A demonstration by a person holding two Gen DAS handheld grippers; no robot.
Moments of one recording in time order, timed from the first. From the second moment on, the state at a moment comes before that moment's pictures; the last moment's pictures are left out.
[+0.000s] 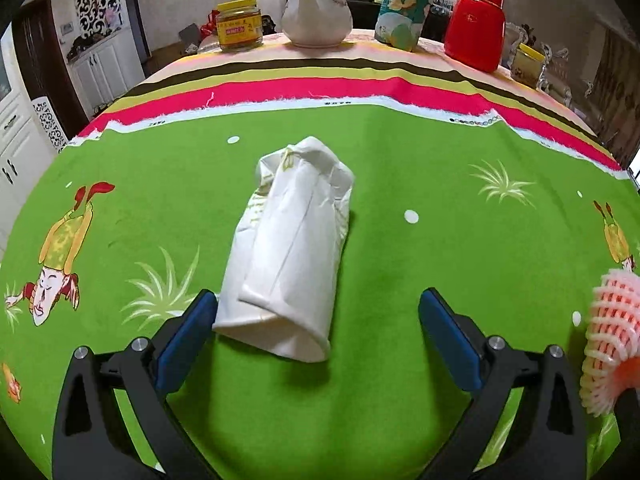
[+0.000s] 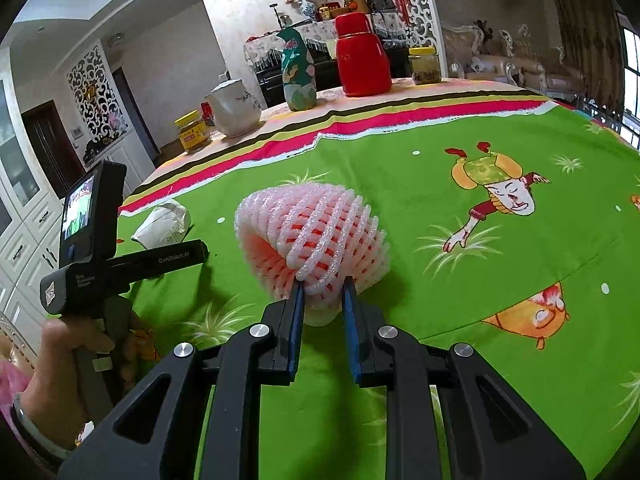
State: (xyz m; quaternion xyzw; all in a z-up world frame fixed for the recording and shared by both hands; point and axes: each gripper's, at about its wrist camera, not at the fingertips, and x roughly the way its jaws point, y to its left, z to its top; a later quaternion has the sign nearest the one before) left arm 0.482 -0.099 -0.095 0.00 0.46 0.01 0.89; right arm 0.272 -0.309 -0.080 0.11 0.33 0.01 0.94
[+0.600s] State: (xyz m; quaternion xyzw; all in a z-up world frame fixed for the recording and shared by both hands) left arm 0.439 -0.095 -0.076 0.01 0.41 -0.04 0.91; right arm 0.274 -0.311 -0.080 0.12 0.34 0.01 0.93
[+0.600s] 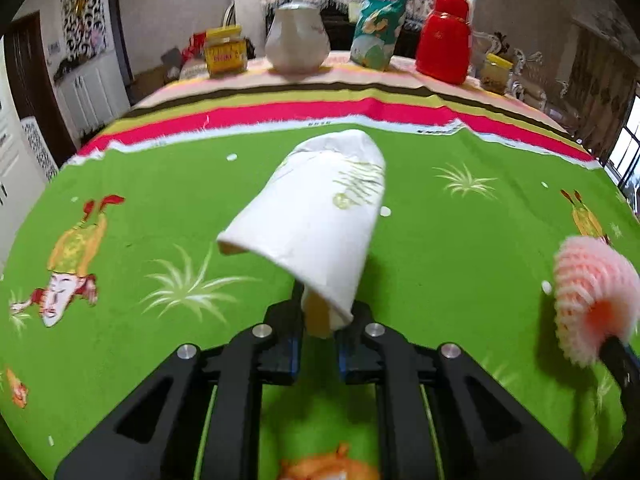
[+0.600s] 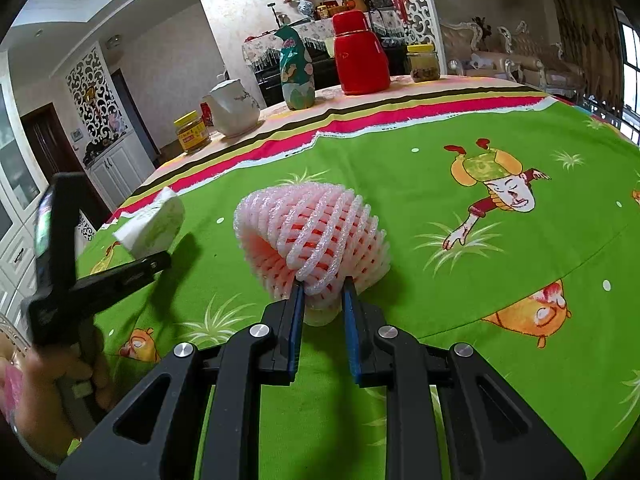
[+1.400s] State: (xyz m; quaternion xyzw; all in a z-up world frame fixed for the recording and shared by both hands) left arm 0.336 -0.069 -0.054 -0.06 0.38 -0.11 0.92; right arm 0.273 -0.313 -0.080 0.12 0.33 0.01 0.94
